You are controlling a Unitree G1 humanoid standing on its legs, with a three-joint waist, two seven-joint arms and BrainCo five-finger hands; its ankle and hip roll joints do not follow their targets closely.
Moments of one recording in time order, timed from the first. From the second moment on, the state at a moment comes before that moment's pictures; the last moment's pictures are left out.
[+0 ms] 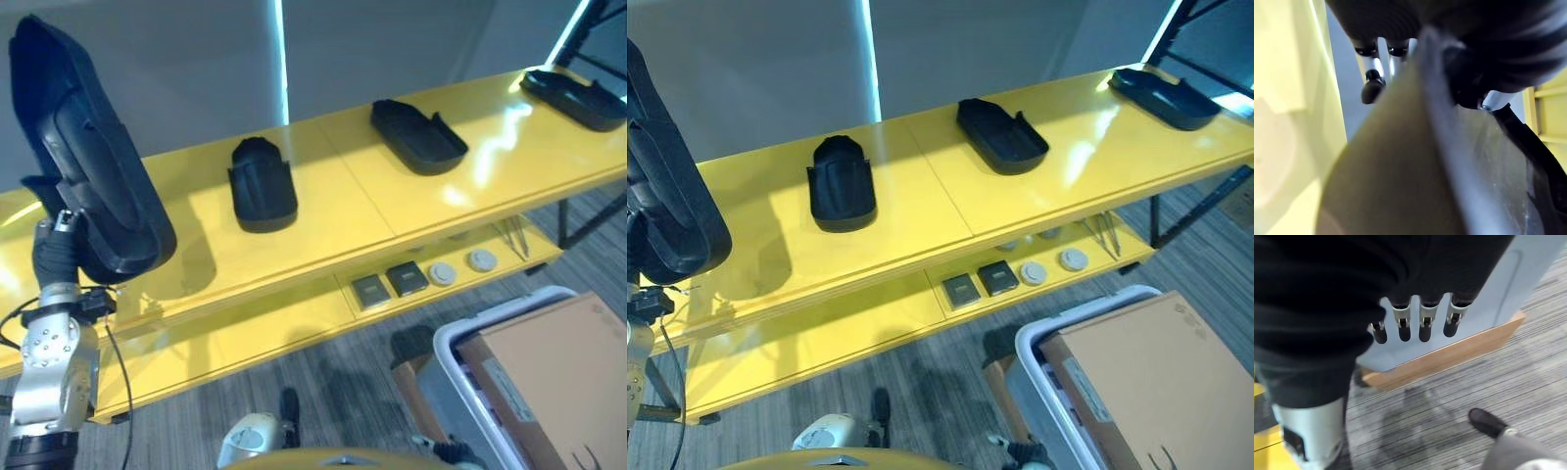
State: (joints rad) left arm 0.09 0.55 0.31 -0.18 -0.50 -0.05 0.19; right arm 0.11 -0.27 0.11 0.91 0.16 0.15 -0.29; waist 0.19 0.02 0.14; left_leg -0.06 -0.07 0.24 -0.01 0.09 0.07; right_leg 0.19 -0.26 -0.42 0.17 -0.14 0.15
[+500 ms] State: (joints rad) left arm -0.05 0.57 0.09 -0.08 -0.47 -0.03 0.20; right arm 0.10 -0.26 0.07 0.97 0.17 0.12 -0.26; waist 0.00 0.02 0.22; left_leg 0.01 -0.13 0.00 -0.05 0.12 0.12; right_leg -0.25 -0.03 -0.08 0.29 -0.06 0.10
